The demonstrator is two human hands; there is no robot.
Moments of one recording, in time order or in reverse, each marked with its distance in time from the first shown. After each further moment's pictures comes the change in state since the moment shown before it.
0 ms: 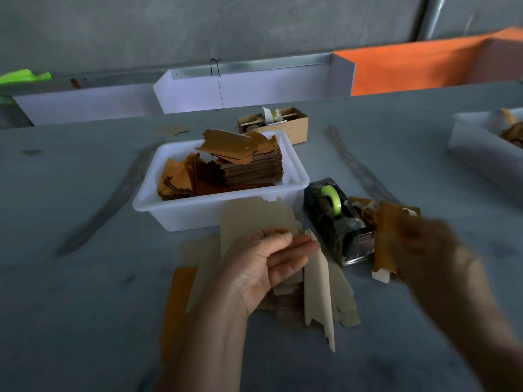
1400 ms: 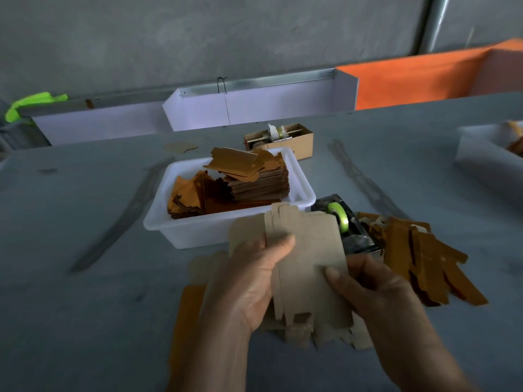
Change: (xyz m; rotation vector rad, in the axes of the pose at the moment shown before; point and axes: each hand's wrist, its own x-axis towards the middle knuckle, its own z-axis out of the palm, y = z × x) left_hand -0.011 0.013 0.006 0.282 0.148 0.176; right_hand -0.017 -0.060 0.027 1.107 -0.332 0.484
